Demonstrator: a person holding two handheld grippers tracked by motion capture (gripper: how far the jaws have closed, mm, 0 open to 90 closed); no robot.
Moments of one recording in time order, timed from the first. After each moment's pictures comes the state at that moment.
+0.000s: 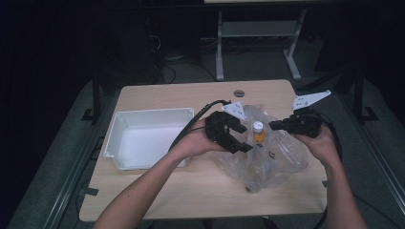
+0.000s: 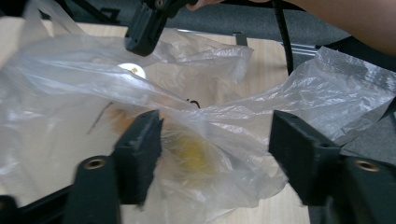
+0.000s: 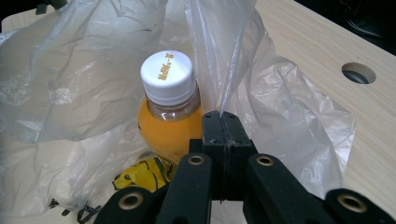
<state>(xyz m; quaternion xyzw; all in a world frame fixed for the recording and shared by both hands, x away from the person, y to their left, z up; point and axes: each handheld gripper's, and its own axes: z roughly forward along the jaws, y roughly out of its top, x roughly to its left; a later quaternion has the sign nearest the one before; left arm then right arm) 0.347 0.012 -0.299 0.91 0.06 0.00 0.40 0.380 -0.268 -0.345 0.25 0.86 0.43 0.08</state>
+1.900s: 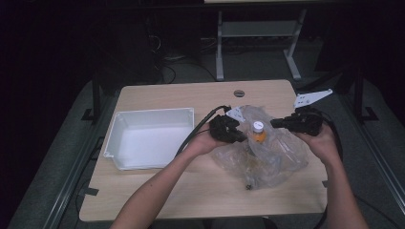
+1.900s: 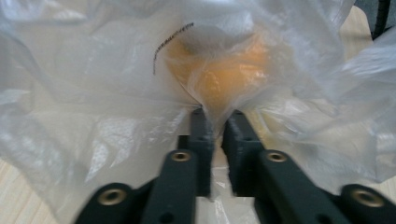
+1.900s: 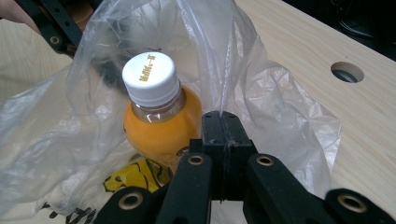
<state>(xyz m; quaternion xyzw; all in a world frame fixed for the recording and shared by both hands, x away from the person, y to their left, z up) 0.393 0.006 -0.367 0.92 0.09 0.03 0.38 0.385 -0.273 -0.347 0.26 0.86 0.43 0.09</state>
